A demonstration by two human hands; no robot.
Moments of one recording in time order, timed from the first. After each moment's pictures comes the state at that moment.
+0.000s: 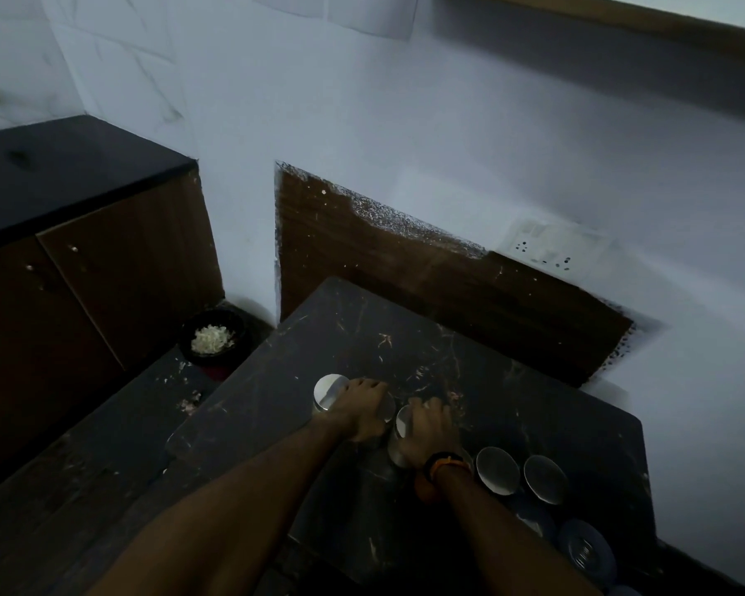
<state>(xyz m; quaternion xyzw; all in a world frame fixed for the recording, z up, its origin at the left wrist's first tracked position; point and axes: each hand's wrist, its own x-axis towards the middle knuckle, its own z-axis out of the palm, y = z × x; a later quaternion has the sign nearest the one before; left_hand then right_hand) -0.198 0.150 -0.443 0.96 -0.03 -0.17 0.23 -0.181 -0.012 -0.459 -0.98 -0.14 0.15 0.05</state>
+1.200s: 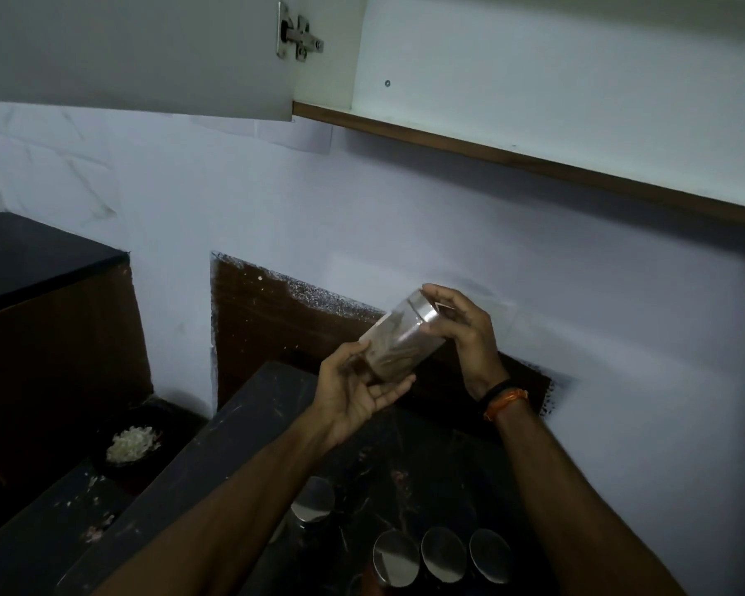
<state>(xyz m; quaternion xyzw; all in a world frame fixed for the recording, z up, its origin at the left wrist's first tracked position) -0.139 0.099 -0.294 0.26 0.02 -0.11 0.96 -0.093 -0.070 -0.206 -0.73 -0.22 -0.07 0.64</state>
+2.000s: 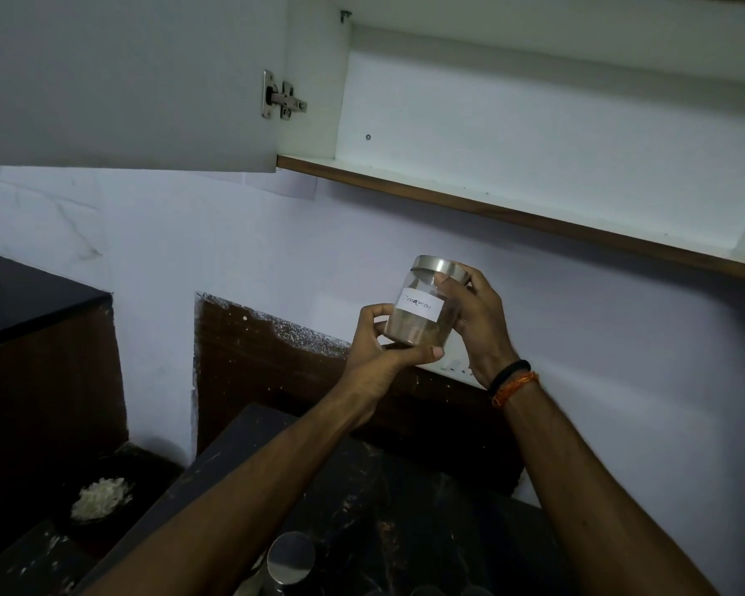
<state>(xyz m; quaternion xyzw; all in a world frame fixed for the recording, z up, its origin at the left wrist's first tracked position) -0.116 0.060 -0.194 0.60 -0.08 0.13 0.79 -0.069 -0.075 -0.128 -0.72 -0.18 -0.14 0.65</state>
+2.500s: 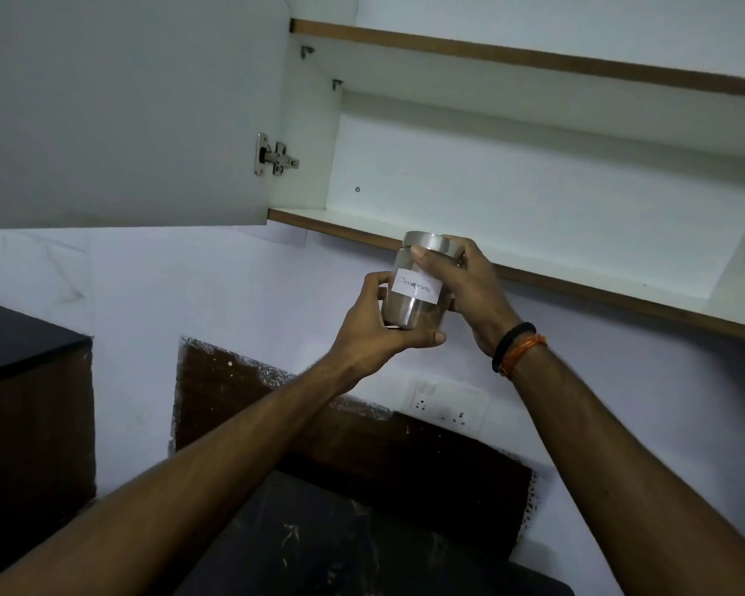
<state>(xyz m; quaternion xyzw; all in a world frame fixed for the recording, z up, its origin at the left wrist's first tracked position) -0.079 0.084 -0.103 0.71 -0.18 0.23 0.64 -0.061 -0.061 -0.024 -0.75 -0.25 -0.15 0.60</state>
